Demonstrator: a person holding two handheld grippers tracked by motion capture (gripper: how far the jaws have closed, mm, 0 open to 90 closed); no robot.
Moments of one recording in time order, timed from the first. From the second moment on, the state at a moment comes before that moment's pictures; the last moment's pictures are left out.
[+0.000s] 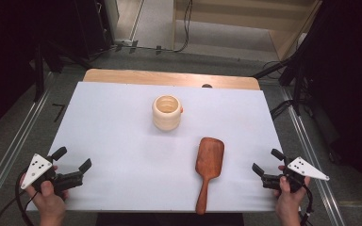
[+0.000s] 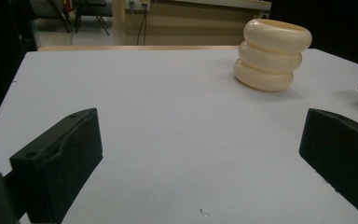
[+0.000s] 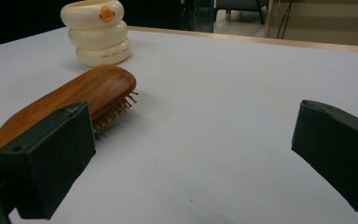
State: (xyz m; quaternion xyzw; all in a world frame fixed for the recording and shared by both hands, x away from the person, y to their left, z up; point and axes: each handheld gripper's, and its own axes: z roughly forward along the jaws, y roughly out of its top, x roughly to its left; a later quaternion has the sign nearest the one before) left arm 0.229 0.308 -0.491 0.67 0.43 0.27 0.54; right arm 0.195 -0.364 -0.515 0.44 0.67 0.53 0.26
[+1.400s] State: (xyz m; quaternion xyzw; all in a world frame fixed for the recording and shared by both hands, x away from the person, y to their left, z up) left arm 0.230 0.307 -0.491 0.67 0.43 0.27 0.54; right arm 0.179 -0.258 -0.497 0.18 0.87 0.43 0.13
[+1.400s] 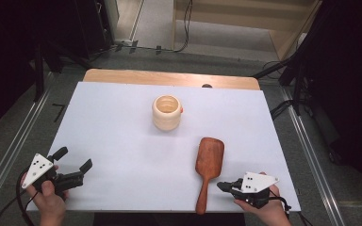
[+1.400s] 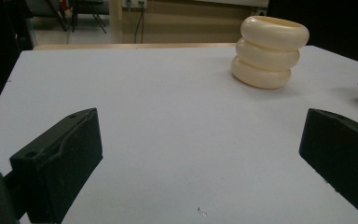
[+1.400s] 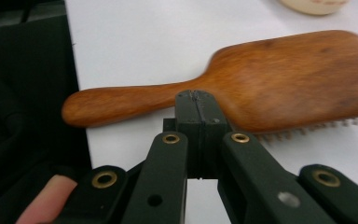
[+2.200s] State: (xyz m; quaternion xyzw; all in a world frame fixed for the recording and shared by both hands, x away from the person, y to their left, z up) left arm 0.230 0.305 -0.491 0.68 0.42 0.27 0.53; right arm 0.181 -0.224 -0.513 0.14 0.91 0.39 0.10
